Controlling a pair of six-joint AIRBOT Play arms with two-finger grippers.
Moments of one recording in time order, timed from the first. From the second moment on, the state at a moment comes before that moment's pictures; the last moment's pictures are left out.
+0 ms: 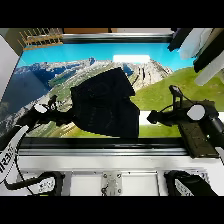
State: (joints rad) left arm 0.09 -1.38 0.76 0.90 -0.84 -1.44; right arm 0.10 -0.96 0.77 -1.18 1.08 1.68
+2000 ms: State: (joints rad) left arm -0.22 -0.47 1.23 0.91 -1.10 -1.64; right arm 0.15 -0.67 1.51 -1.32 0.90 1.69
